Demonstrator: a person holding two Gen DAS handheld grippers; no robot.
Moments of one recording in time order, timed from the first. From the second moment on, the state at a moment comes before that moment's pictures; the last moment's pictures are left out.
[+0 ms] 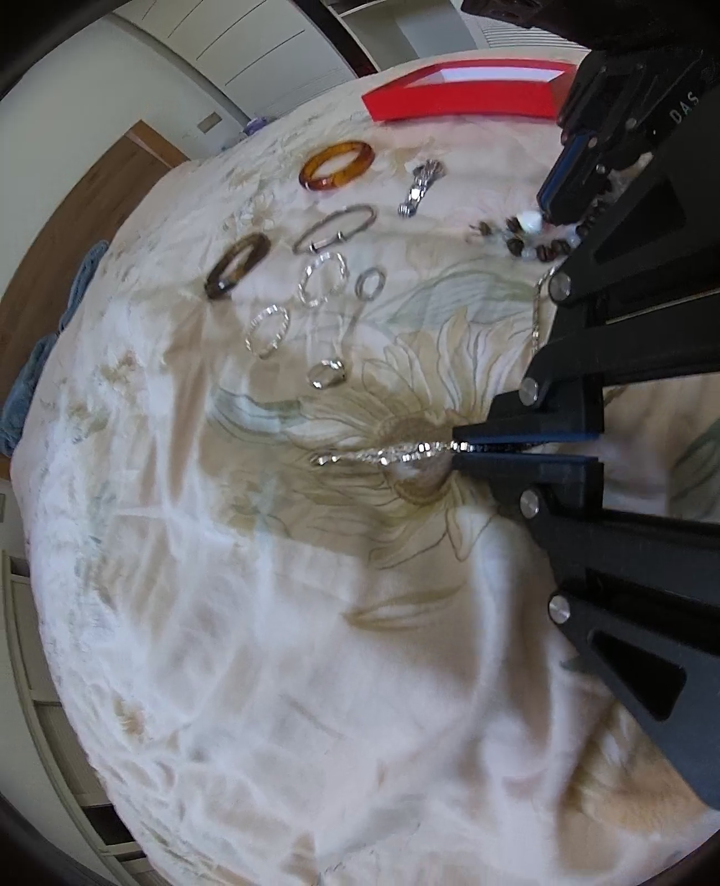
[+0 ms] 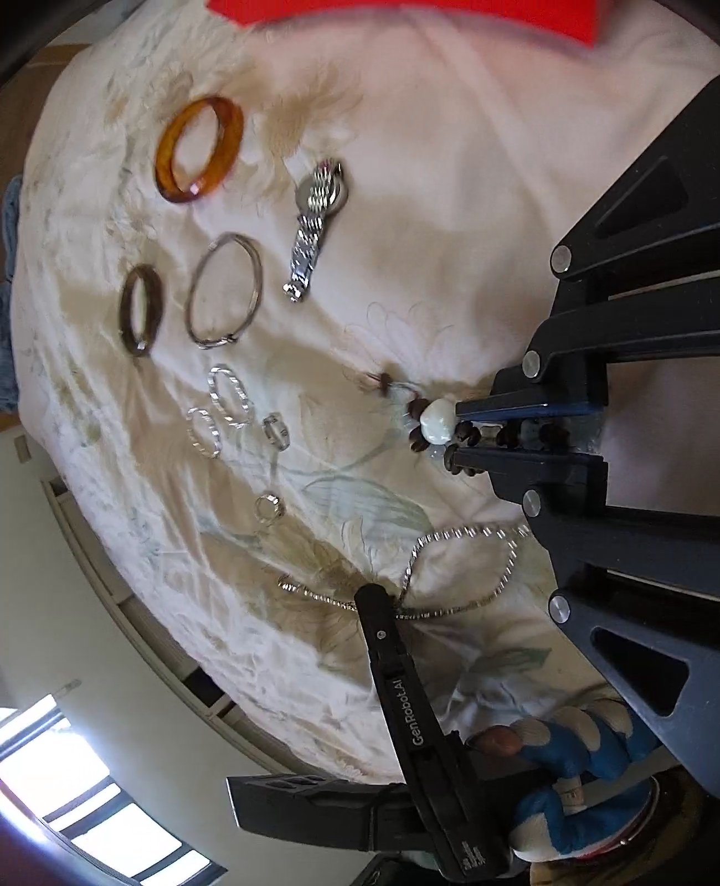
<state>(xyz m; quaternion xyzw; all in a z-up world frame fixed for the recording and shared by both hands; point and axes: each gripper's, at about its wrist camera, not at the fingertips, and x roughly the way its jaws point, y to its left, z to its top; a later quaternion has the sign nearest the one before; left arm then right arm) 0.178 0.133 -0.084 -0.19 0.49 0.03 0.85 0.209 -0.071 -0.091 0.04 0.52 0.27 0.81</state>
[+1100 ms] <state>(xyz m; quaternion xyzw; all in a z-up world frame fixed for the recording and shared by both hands) 0.042 -0.002 0.086 -0.07 0.40 -0.09 0.91 0.030 -0.220 0.062 0.08 0.37 0.18 0.91</state>
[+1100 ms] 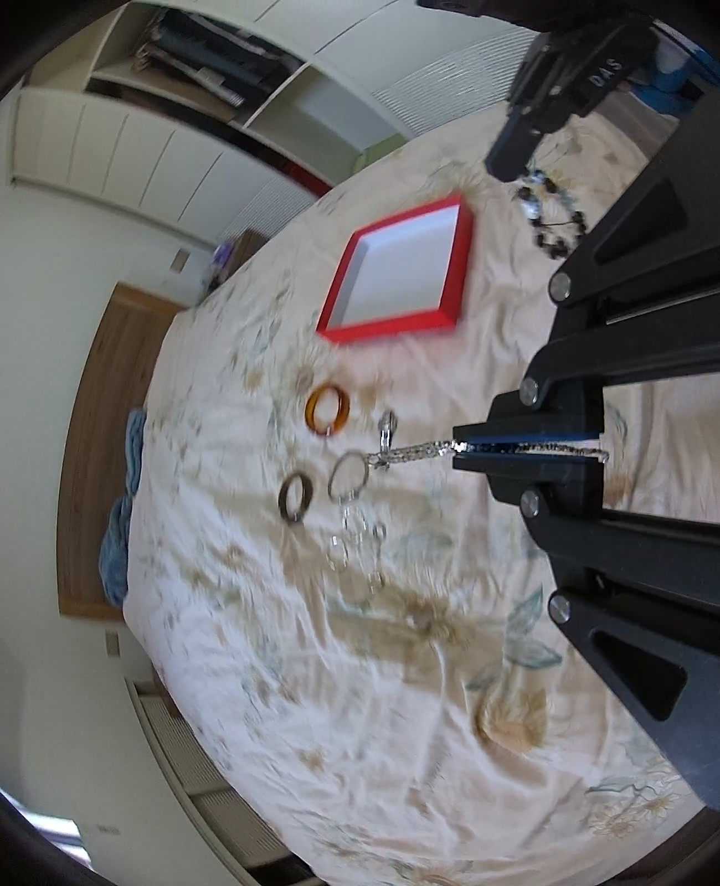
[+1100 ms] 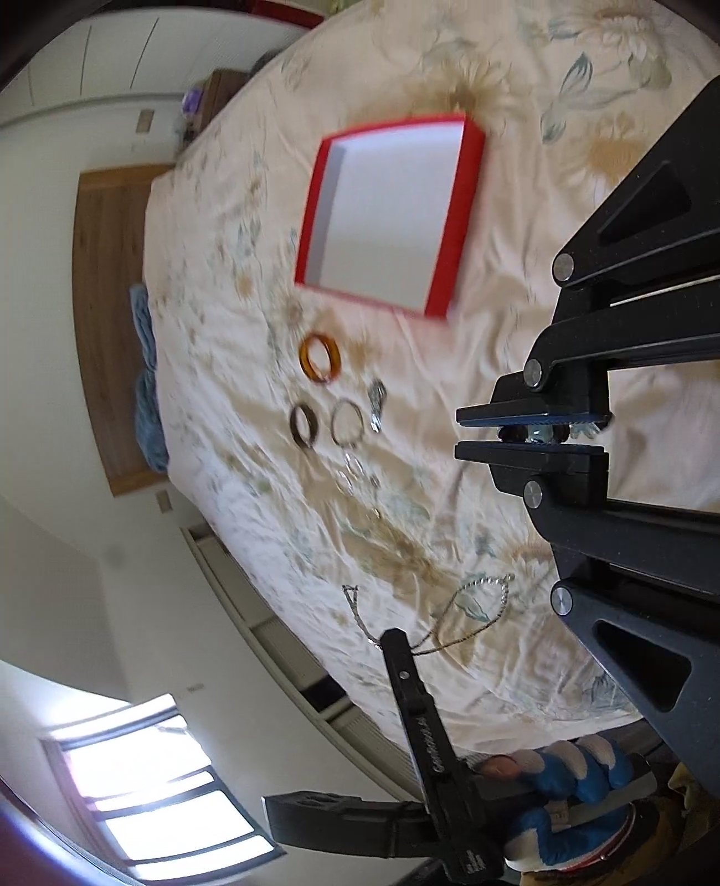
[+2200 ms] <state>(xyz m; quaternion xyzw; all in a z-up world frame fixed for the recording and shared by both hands) 0.250 -0.266 -0.079 0.02 0.53 -0.24 0.82 0.216 -0.394 -0.076 0.12 0.45 0.06 0.88</state>
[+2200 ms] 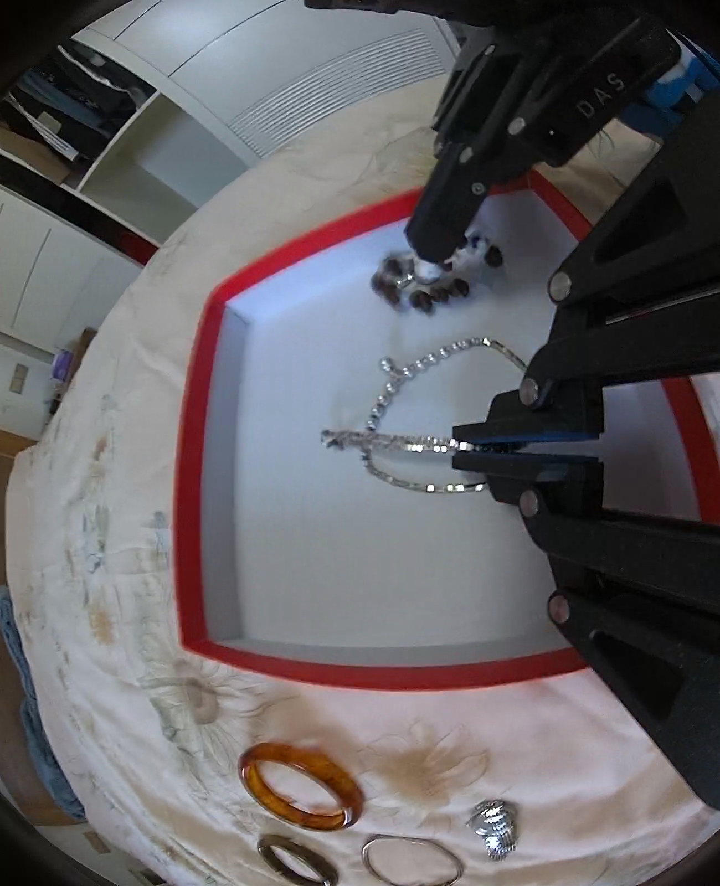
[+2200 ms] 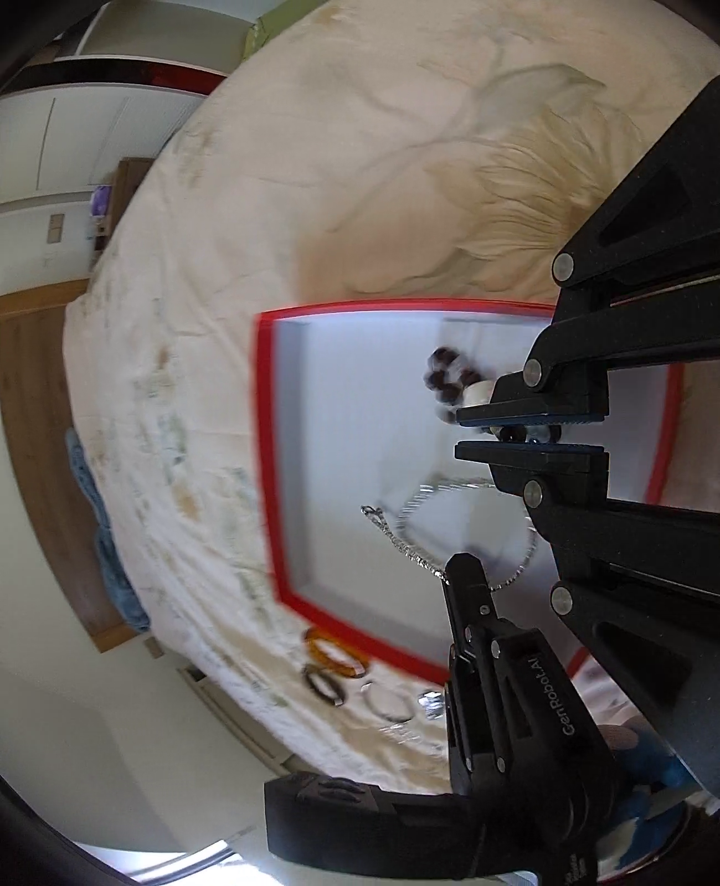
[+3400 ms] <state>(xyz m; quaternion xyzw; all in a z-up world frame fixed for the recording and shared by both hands) 0.096 -0.133 0.059 0.01 0.44 -0.20 0.88 0.043 -0.311 0.059 0.09 0.38 0.04 0.92</state>
